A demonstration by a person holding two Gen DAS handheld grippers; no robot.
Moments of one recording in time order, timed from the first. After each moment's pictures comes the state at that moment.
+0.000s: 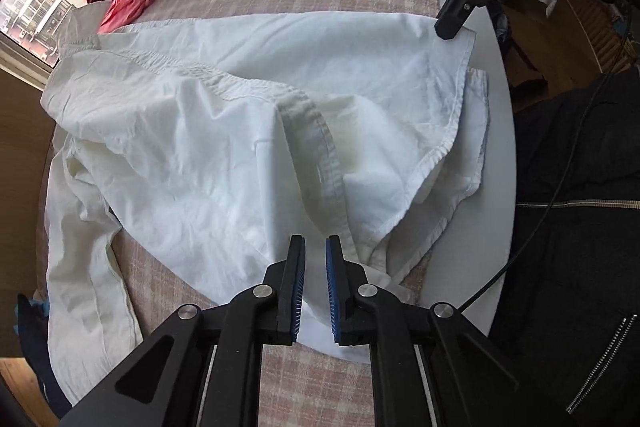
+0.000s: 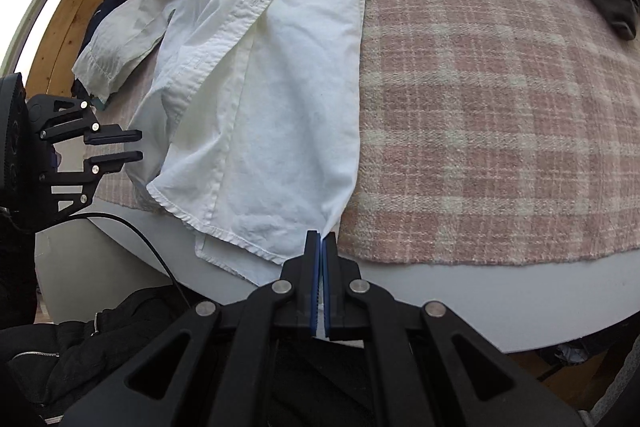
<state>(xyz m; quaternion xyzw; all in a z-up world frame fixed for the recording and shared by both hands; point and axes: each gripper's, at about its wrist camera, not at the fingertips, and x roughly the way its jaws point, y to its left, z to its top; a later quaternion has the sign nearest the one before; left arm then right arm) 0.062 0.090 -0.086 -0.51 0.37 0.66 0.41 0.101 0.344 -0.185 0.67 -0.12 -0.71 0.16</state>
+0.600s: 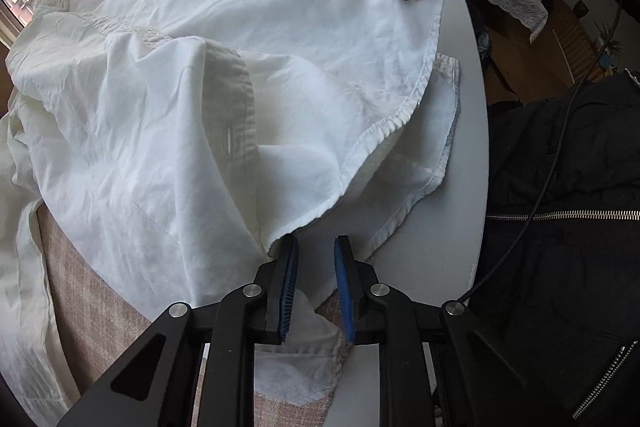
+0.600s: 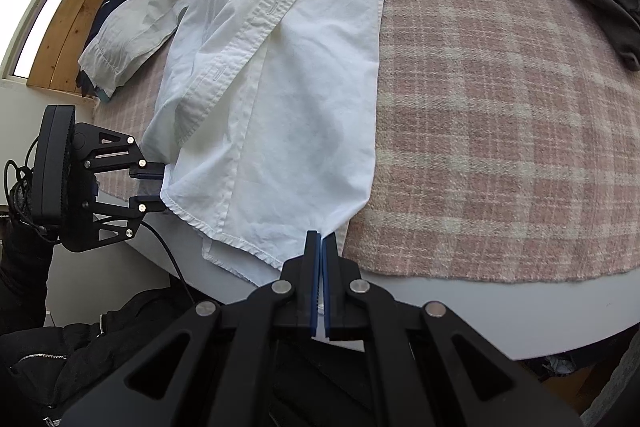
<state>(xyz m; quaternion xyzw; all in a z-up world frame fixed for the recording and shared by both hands) 0.076 0.101 -0.131 -0.55 0.30 0.65 0.42 0.092 0.339 -0.179 0.68 -0.10 -0.71 0.18</state>
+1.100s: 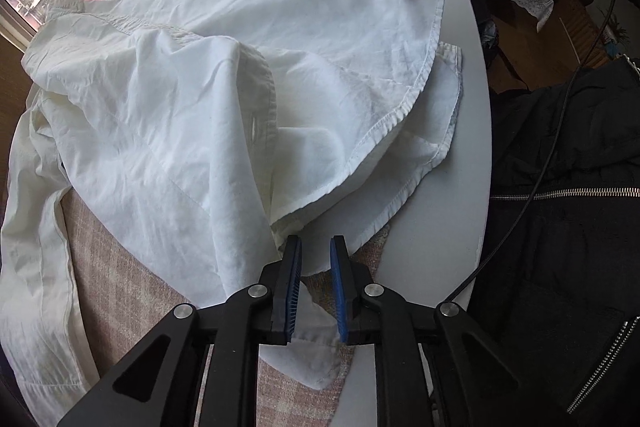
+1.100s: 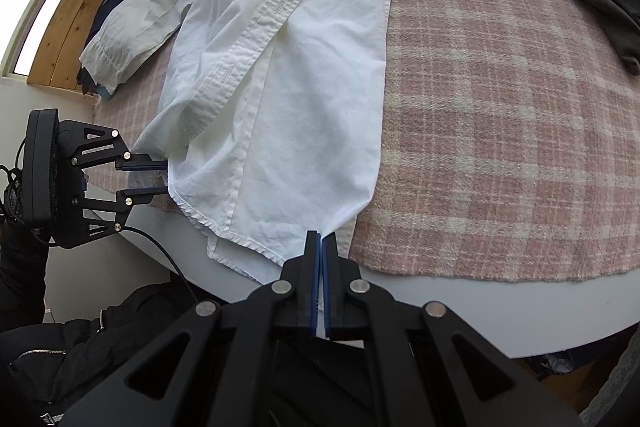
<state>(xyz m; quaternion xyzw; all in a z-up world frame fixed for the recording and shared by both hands) 0.085 0.101 -0.115 -0.54 0.34 0.66 0.41 0.089 0.332 -0.176 0.68 -0.10 -0.71 0.18</state>
